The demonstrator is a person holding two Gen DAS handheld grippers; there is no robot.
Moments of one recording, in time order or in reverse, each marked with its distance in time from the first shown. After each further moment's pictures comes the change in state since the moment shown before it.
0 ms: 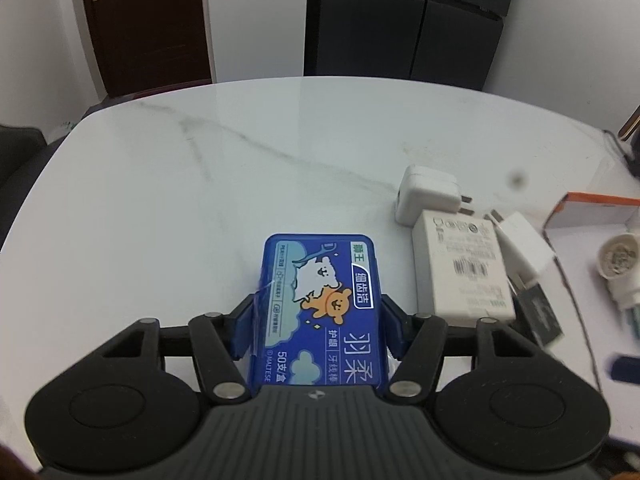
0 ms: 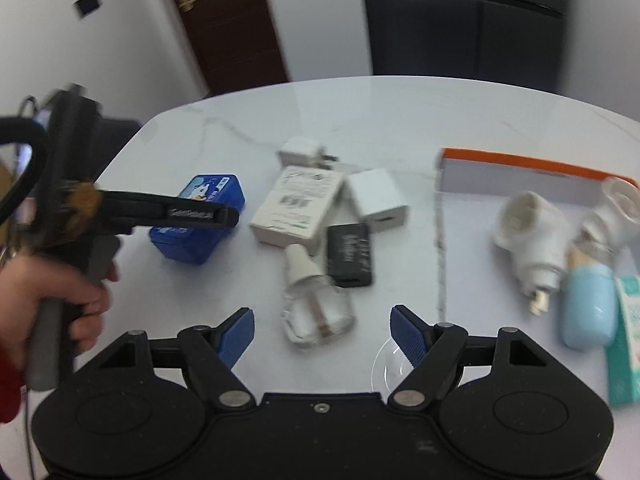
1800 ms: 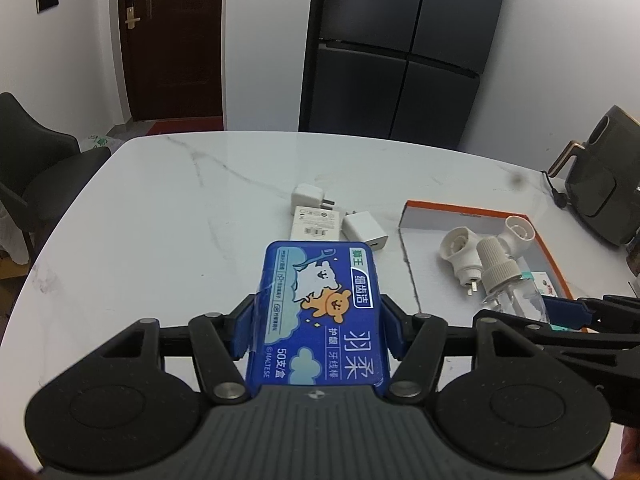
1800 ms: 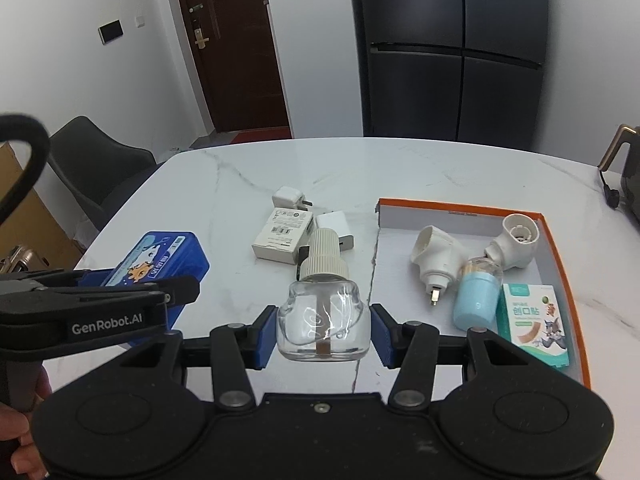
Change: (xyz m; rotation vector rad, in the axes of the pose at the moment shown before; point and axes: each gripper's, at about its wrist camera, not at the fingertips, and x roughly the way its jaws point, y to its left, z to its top) left arm -0.144 -0.102 -0.056 -0.079 -0.148 0.026; right arm -0.142 -0.030 -0.034 -0.032 -0.144 -0.028
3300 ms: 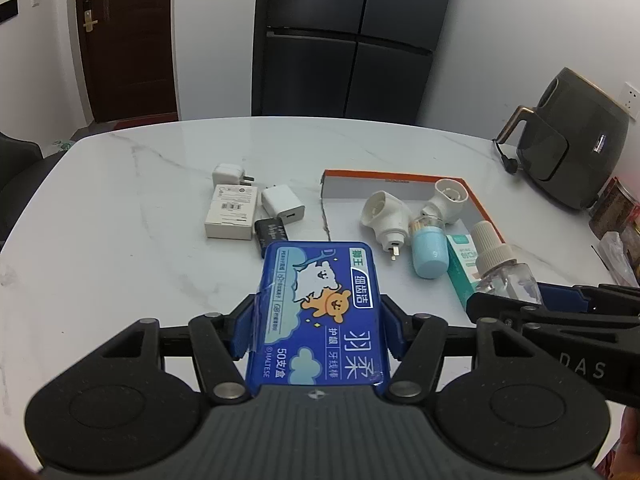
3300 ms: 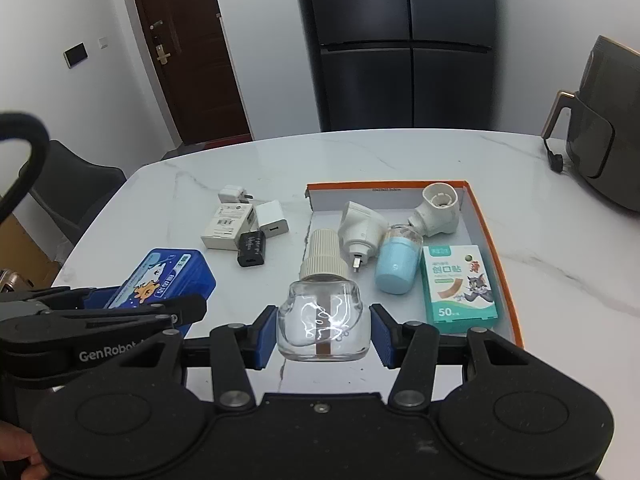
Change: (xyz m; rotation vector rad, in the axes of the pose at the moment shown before) left arm -0.007 -0.071 -0.024 0.064 0.036 -0.080; right arm -0.044 -0.058 -0.028 0.097 -0.008 -0.065
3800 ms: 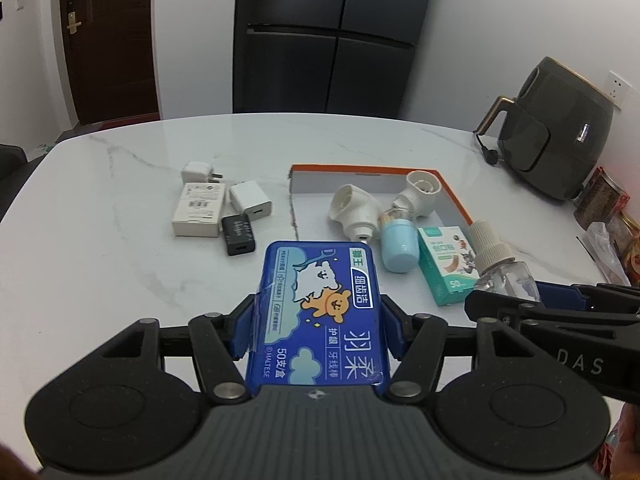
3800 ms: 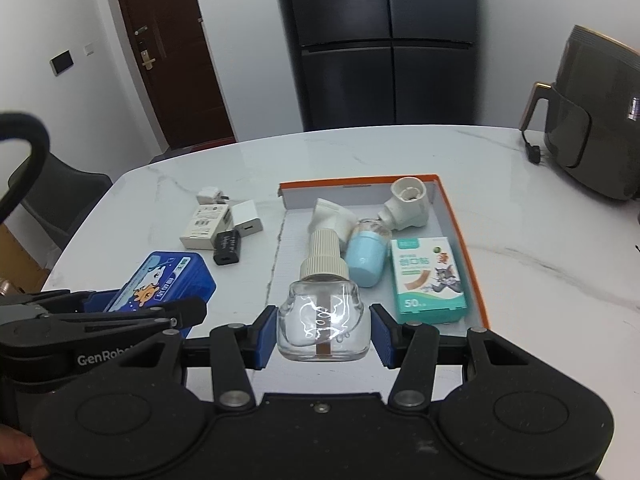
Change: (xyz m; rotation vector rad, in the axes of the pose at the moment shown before) left arm 0.005 -0.028 -0.001 0.022 0.007 -0.035; right arm -0.010 -0.028 -0.006 0.032 -0.003 -0.032
